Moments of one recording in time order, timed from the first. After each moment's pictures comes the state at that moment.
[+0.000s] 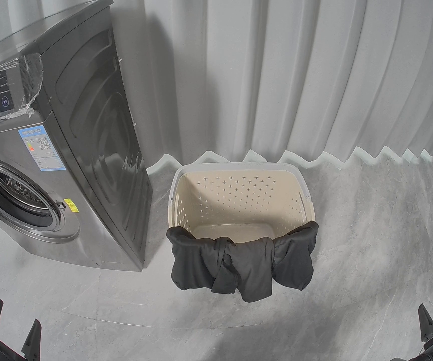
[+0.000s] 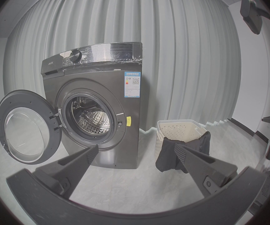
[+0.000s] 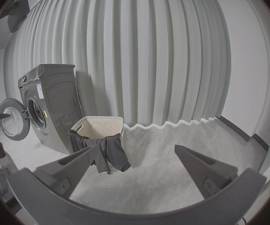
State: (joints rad) left arm 0.00 0.02 -0.02 0.00 -0.01 -0.02; right arm 0.00 0.02 -0.02 0.03 0.01 0.00
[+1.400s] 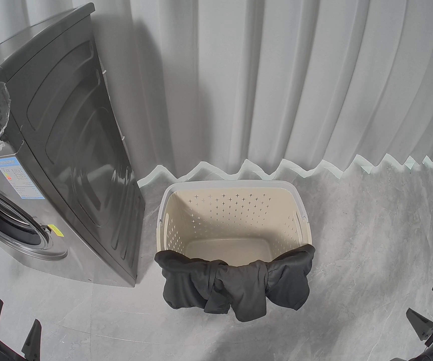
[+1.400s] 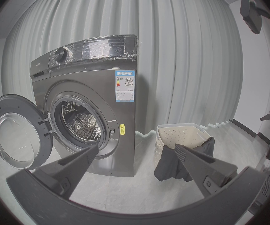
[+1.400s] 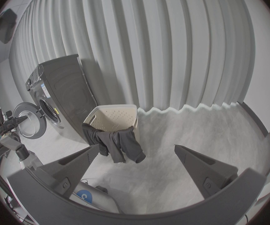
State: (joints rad) left arm 0.00 0.02 -0.02 0.00 -0.01 -0.02; right arm 0.03 0.33 -0.16 0.11 0.19 0.03
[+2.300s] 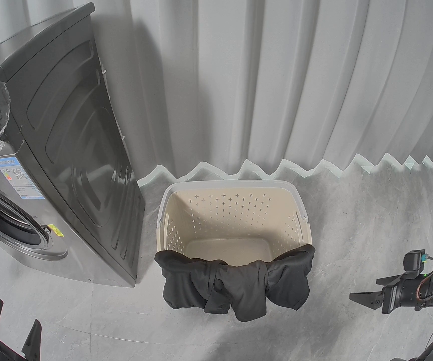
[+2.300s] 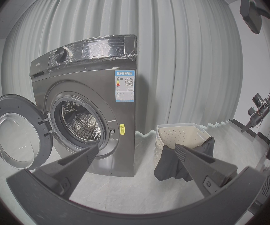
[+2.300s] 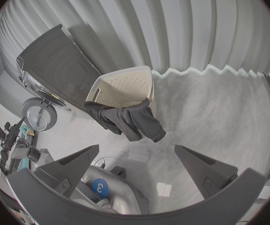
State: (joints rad) left arm 0.00 0.02 -0.02 0.00 -0.01 -0.02; right arm 0.22 1.30 -0.17 -0.45 0.22 0.14
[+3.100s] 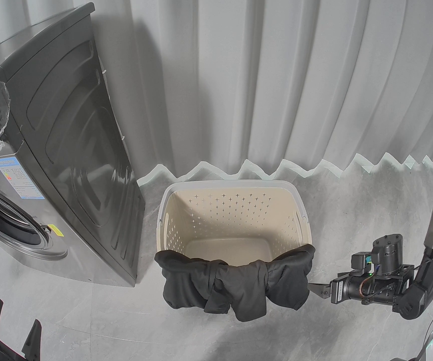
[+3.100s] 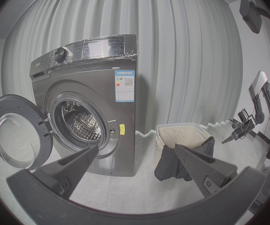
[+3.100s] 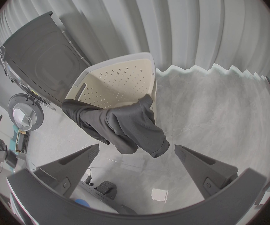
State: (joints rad) left arm 0.00 0.02 -0.02 0.00 -0.01 -0.02; right arm 0.33 2.02 -0.17 -1.19 0.10 0.18
